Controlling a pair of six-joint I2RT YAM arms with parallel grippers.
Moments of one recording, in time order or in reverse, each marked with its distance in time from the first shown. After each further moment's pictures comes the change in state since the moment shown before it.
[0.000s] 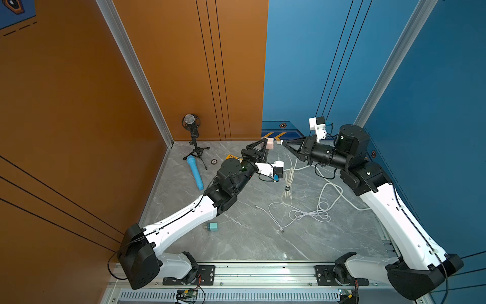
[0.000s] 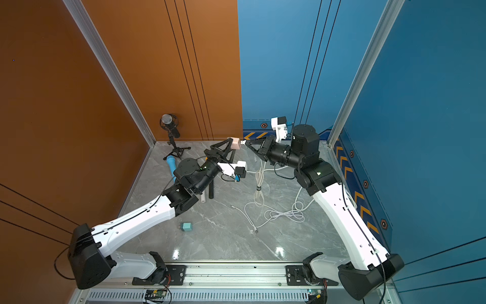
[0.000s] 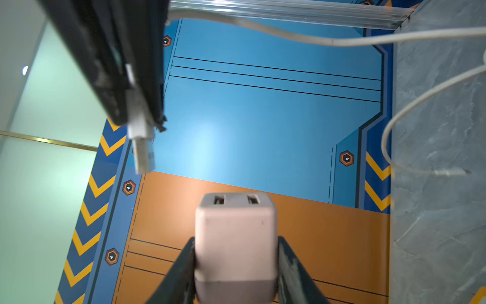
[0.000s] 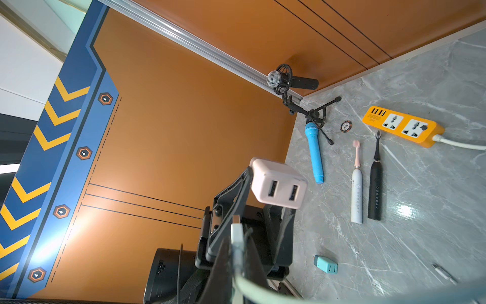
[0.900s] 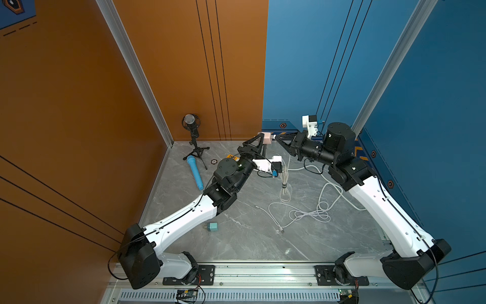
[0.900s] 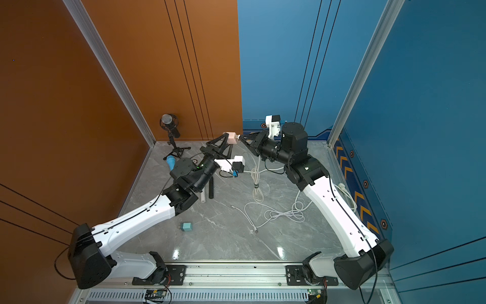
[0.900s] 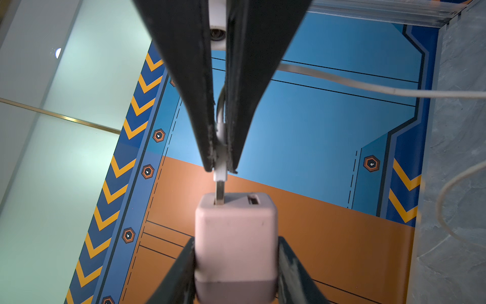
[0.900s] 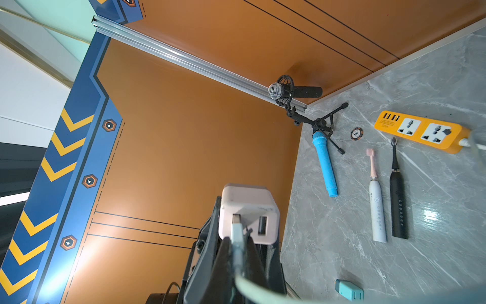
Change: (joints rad) left arm 0.012 0.002 0.002 0.068 -0.016 -0.040; right arm 0.057 0.072 0.000 0.110 0.077 0.098
